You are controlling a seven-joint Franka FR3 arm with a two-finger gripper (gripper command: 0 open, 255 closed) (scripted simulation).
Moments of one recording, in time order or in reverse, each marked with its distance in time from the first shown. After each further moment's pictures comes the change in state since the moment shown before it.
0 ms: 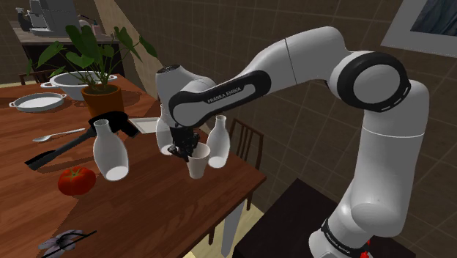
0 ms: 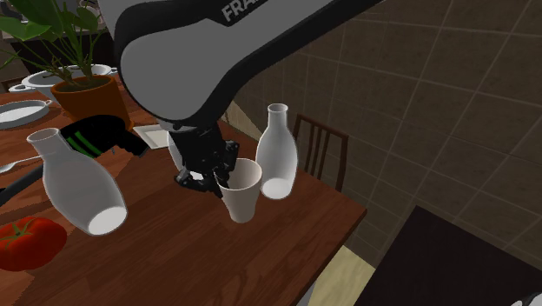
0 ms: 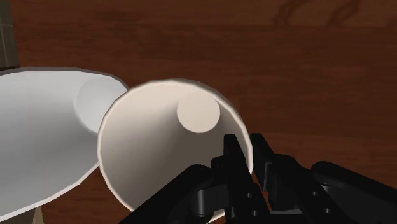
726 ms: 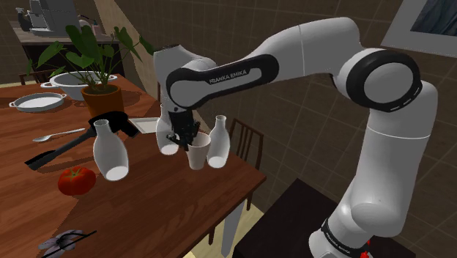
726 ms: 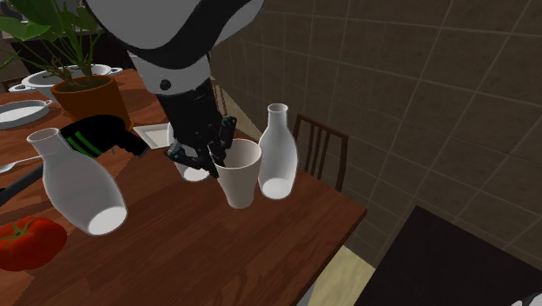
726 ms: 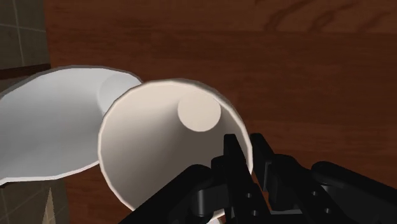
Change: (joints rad) arm -0.003 -0.047 0.008 0.081 0.026 -0.123 -0.024
